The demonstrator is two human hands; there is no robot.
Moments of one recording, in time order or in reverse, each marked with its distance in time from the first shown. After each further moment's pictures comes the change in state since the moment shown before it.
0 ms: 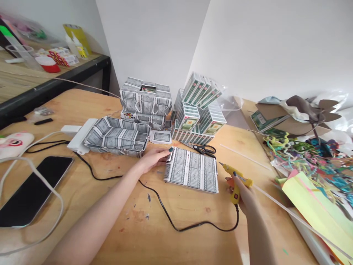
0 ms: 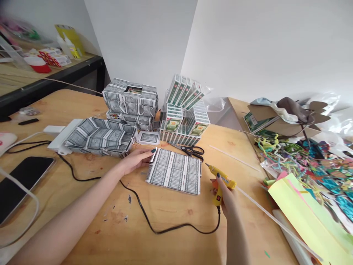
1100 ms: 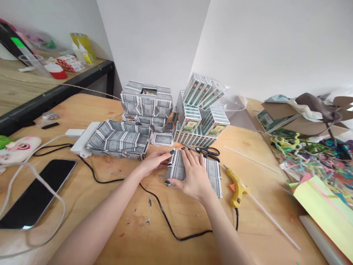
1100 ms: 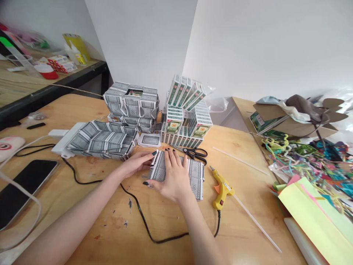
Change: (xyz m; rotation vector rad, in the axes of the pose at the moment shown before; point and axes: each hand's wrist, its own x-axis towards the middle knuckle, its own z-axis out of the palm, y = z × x) left_hand -0.003 0.001 0.004 -0.001 0.033 0.018; right_hand -0.032 -0.019 0.154 -1.279 -0.410 -1.064
